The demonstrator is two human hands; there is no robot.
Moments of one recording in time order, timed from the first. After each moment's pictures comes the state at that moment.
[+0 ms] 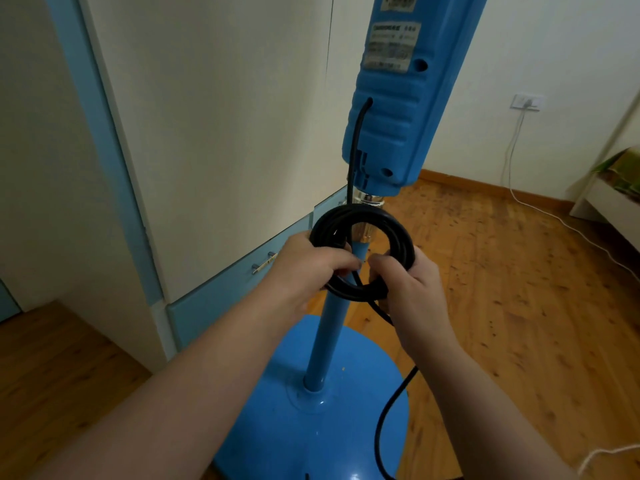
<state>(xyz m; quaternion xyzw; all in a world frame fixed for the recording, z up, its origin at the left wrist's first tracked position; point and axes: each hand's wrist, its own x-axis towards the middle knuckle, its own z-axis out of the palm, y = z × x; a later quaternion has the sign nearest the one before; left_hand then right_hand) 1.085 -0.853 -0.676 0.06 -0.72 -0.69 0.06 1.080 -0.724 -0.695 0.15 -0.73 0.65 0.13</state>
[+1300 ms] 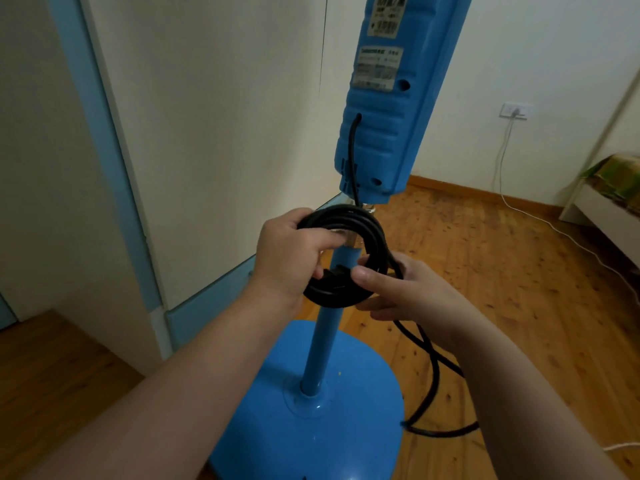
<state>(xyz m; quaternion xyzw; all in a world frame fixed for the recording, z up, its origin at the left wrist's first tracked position) 1.100 -0.853 -0.655 -0.01 -0.67 -0.71 0.22 1.084 -0.693 -0.668 0.20 -0.80 0.55 -0.13</state>
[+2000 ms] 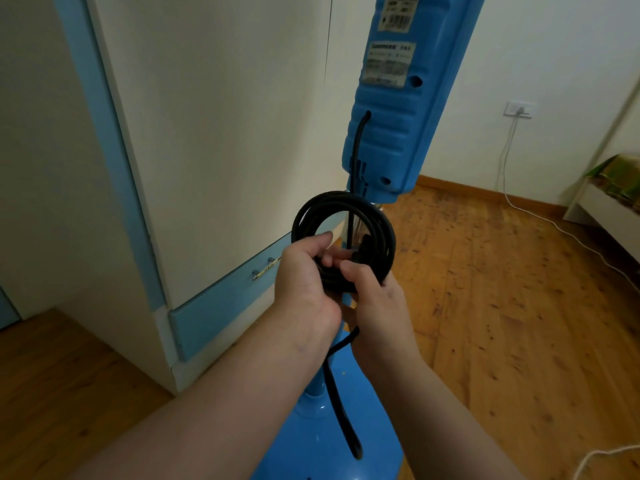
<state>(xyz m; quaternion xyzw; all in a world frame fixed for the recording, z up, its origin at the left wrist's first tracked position) 1.098 -0.832 -0.671 0.14 -0.32 -0.94 0.05 1.102 -0.760 -0.702 0.08 -0.55 0.83 -0.01</state>
